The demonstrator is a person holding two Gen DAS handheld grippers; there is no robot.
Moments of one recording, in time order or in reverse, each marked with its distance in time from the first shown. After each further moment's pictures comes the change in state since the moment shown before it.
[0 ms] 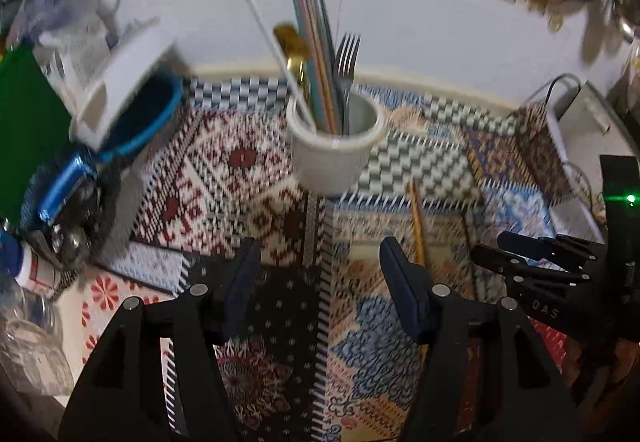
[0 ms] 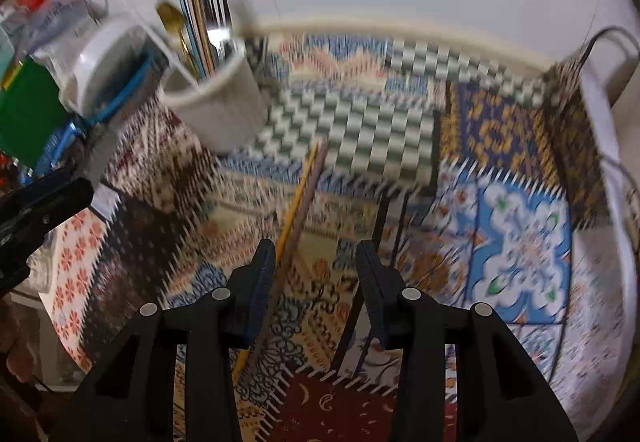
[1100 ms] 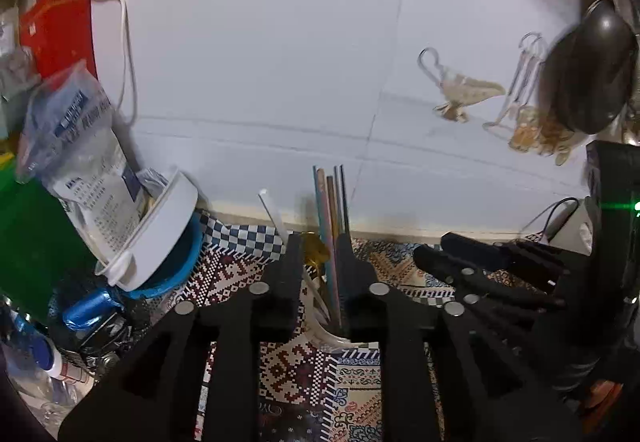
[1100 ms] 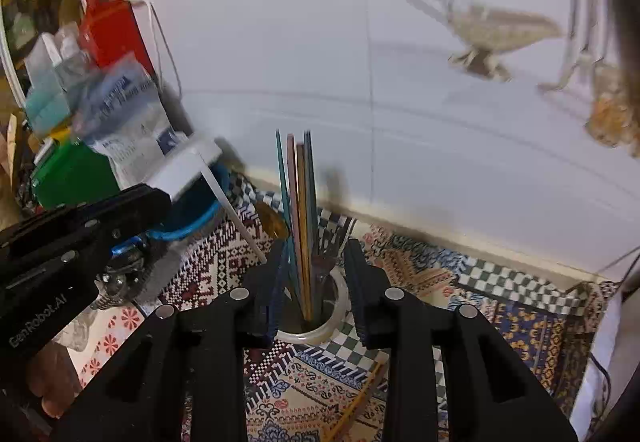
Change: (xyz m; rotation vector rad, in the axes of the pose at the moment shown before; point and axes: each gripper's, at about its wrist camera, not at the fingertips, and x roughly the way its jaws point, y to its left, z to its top) left arm -0.063 0.018 0.131 -0.074 -0.301 -0.005; right arm -0.084 0.064 0.141 -0.220 -0.347 0.117
